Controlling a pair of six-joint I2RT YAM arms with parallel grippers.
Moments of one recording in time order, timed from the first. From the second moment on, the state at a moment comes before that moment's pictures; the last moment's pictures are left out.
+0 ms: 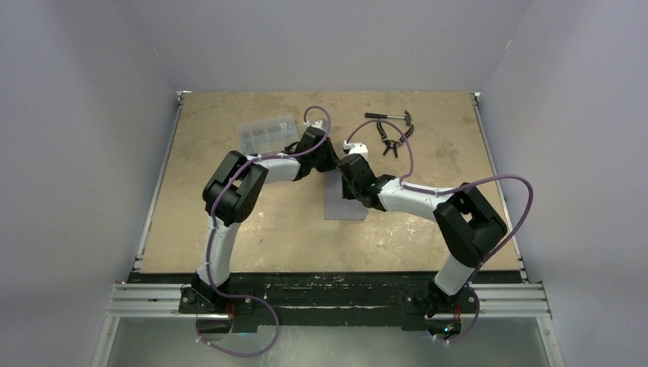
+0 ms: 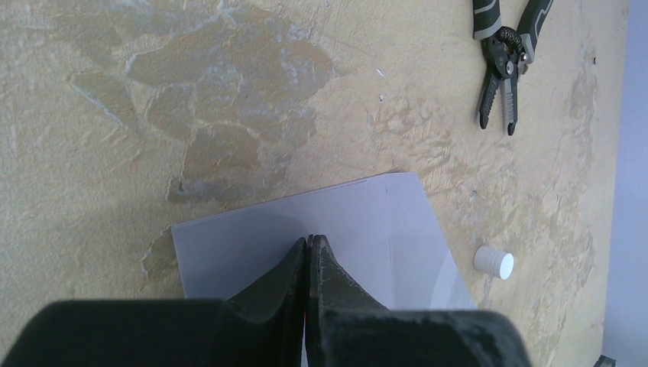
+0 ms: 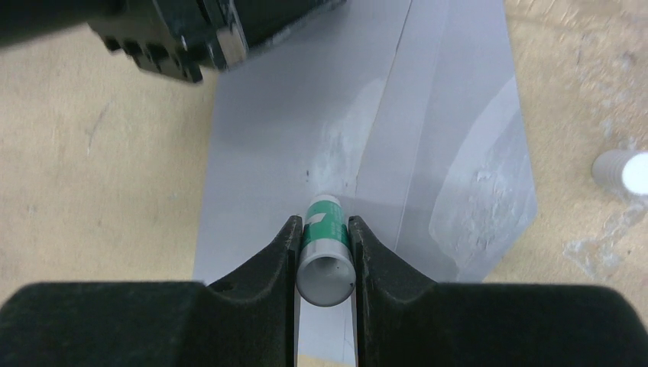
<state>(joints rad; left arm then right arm) -0.57 2.18 1.37 0.15 0.10 -0.74 0.71 1.68 0.95 -0.12 0.32 0.47</state>
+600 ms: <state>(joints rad) -0.57 2.18 1.37 0.16 0.10 -0.74 0.67 1.79 1.02 0.02 0.44 0.46</state>
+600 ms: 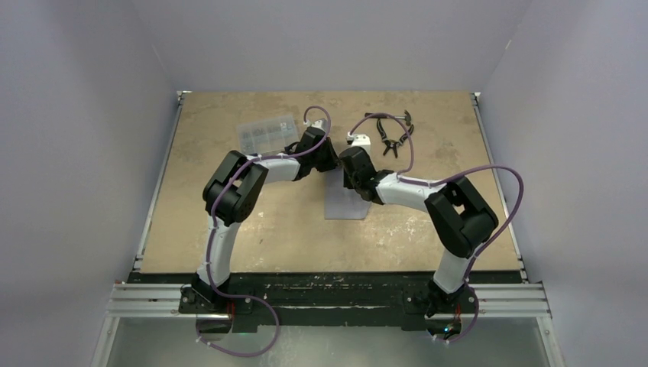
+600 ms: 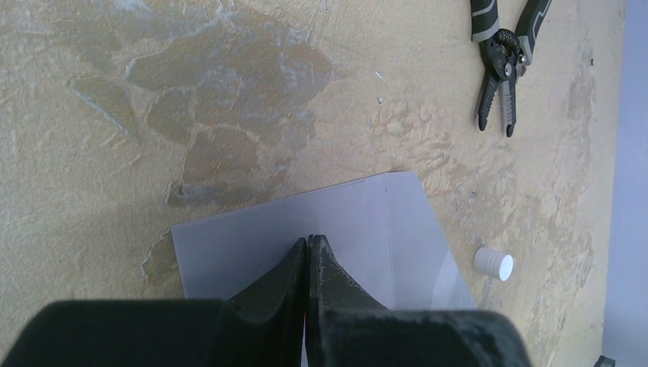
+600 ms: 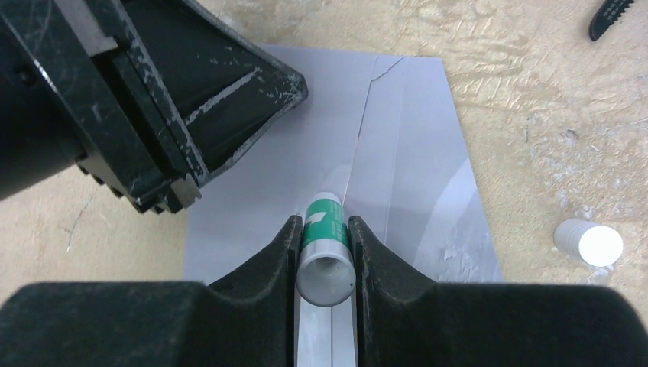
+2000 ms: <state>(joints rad) -0.54 1.83 1.27 -0.08 0.15 -0.61 0.11 1.47 0.75 0.10 -0.28 0.72</state>
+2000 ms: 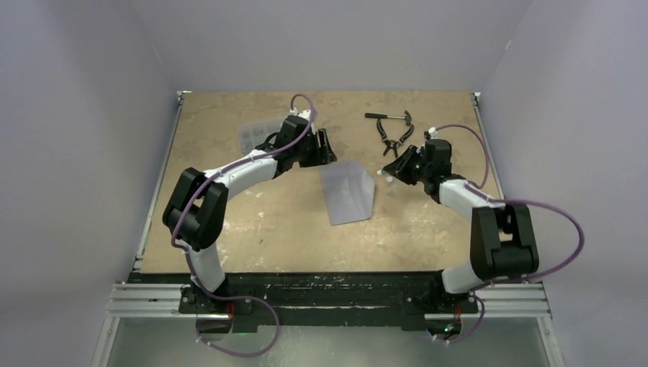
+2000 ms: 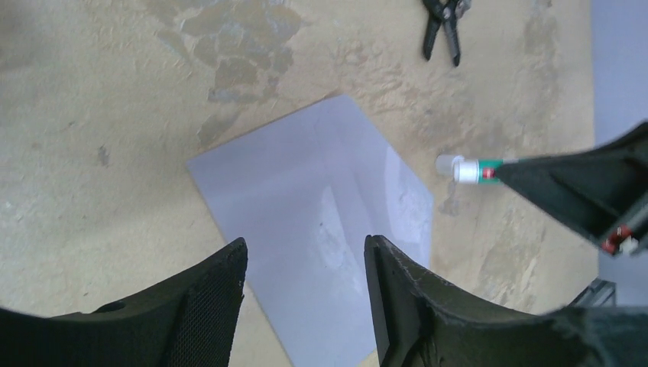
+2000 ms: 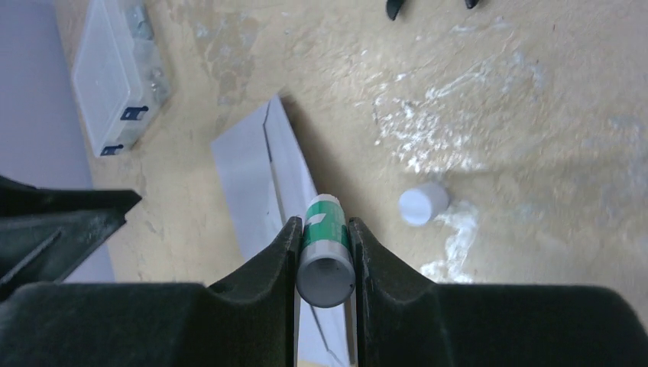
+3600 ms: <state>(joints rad) -0.56 1.80 1.08 -0.12 0.25 -0.61 0.06 1.38 0.68 0.12 -0.34 0.73</state>
